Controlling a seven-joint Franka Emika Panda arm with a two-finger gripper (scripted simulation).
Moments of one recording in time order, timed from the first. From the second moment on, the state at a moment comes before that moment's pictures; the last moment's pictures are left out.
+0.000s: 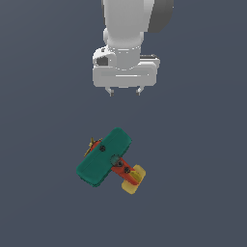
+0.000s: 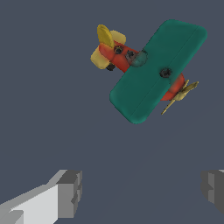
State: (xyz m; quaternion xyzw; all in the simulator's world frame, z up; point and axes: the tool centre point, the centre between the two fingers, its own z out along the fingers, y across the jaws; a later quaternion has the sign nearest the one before) arm -0.064 0.005 0.320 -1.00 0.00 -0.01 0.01
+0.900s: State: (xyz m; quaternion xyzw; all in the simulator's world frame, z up) arm -0.057 0.013 0.346 -1.00 -0.02 -0.03 0.02
